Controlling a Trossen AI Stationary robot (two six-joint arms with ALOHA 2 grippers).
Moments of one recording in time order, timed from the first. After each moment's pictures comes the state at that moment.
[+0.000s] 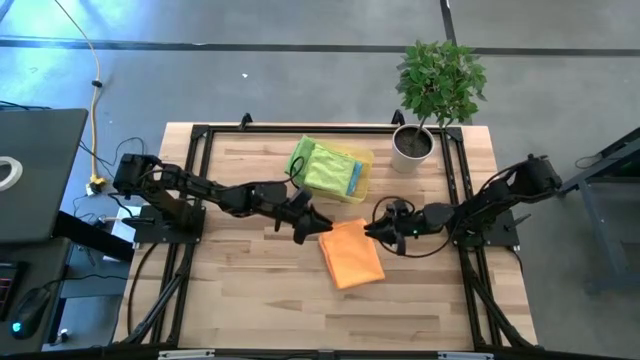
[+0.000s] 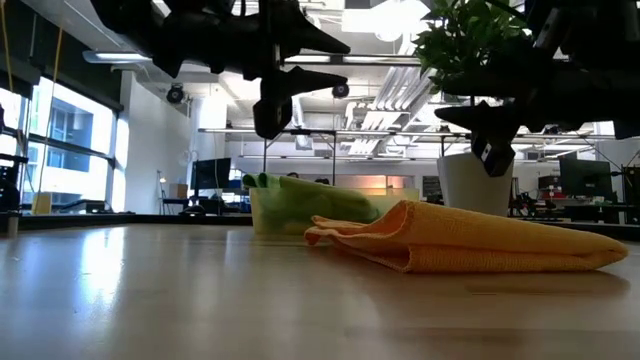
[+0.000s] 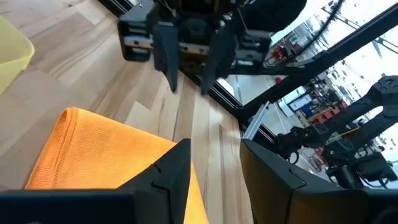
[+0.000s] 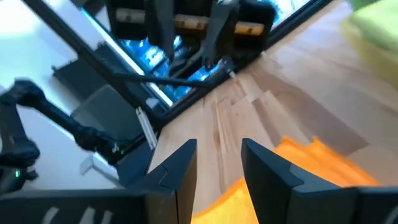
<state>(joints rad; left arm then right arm) 0.09 1.58 0.75 0.58 0.19 -0.76 0.21 1.43 0.14 1.25 0.09 0.67</state>
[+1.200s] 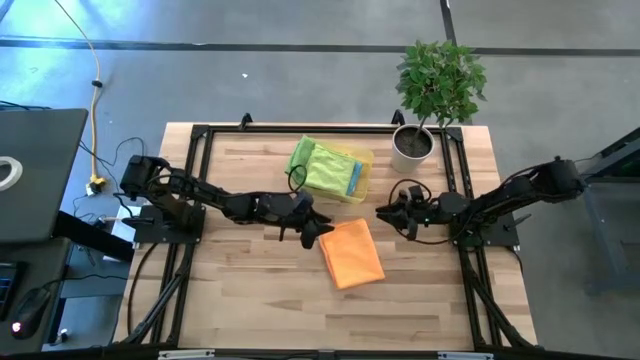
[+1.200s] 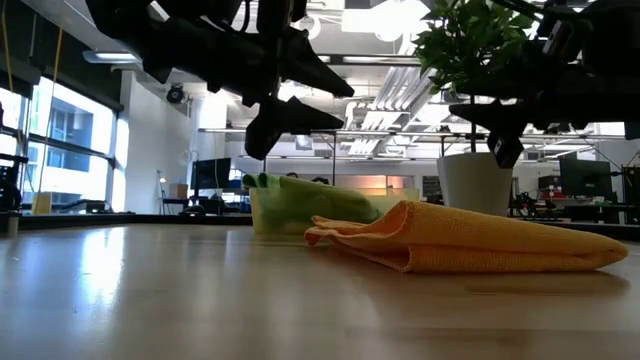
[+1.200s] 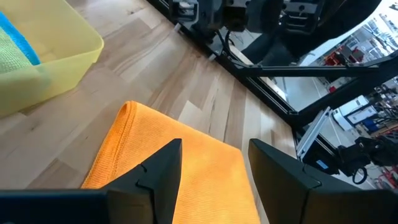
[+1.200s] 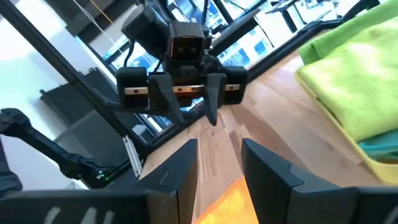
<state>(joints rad) 0.03 1.64 0.75 0.54 -0.06 -0.72 0.07 1.19 0.01 1.21 0.08 0.64</state>
